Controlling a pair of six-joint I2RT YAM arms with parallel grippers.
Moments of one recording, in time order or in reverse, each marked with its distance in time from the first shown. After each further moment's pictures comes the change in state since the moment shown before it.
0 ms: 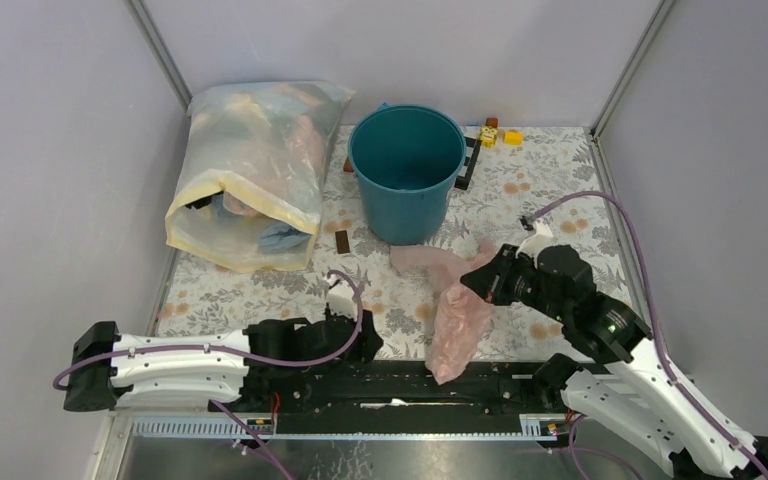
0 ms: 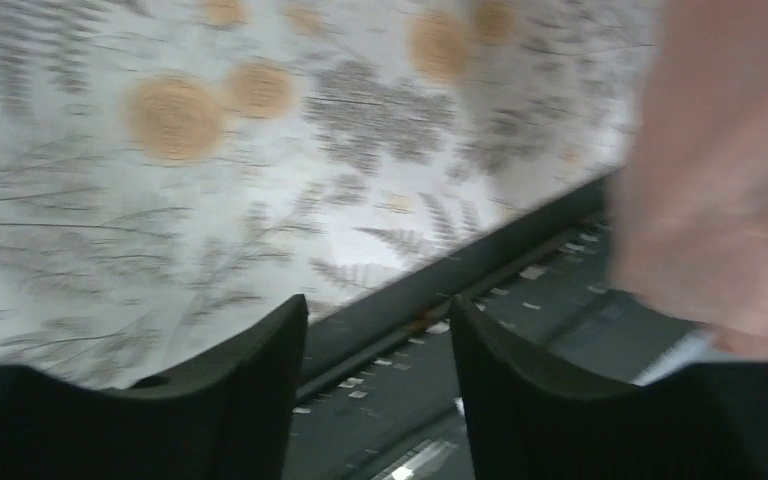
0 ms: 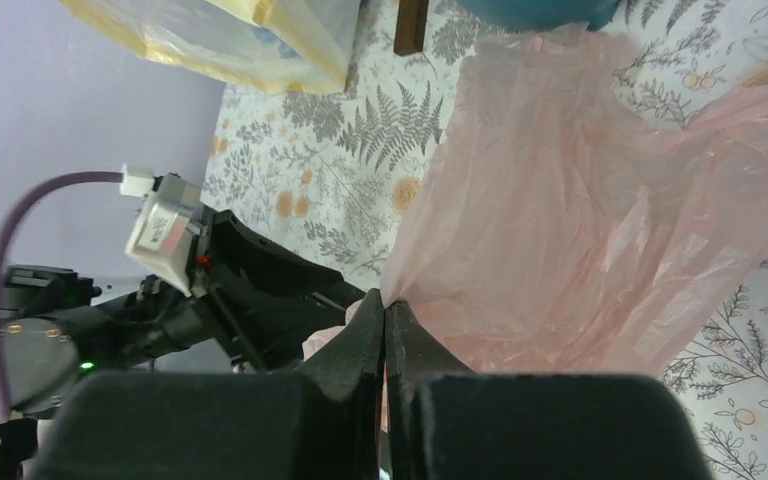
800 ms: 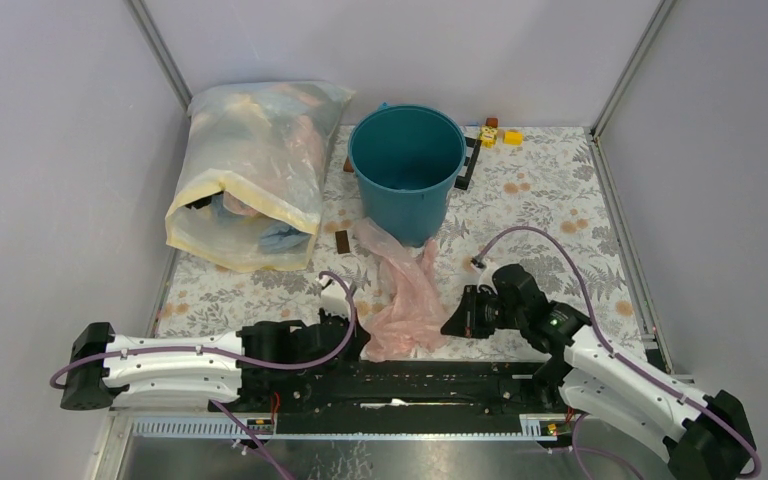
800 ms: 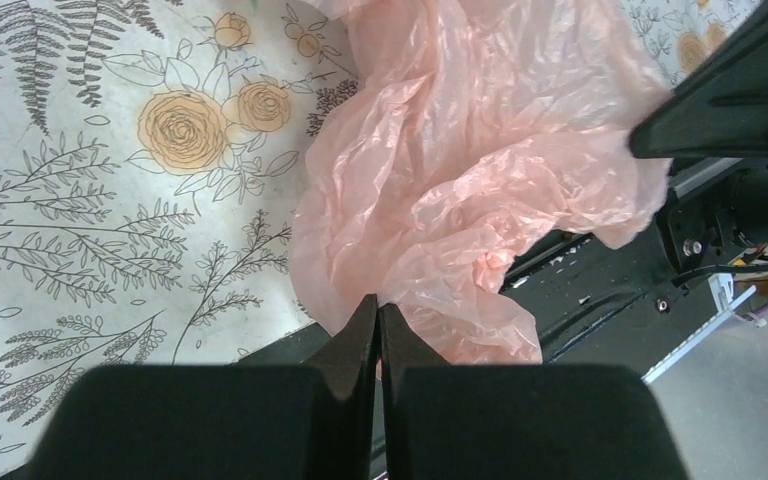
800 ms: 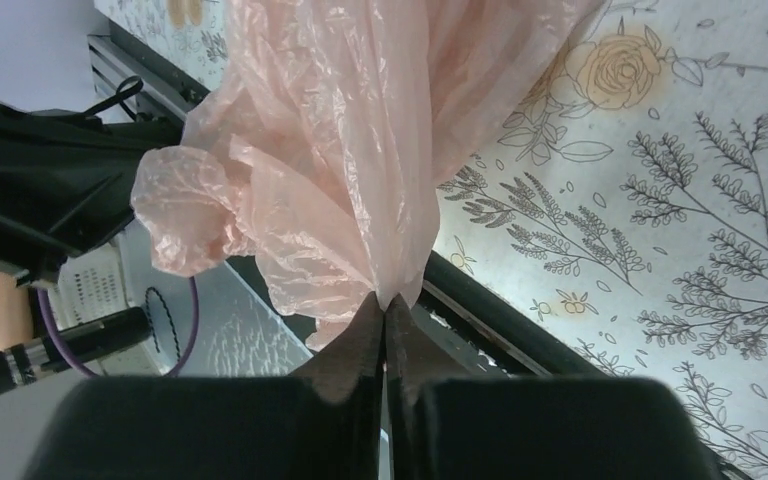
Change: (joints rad) left arm -0.031 -0.052 0.000 0.028 -0.011 0.000; right arm 0.000 0.180 -0.396 0.251 -0.336 -0.002
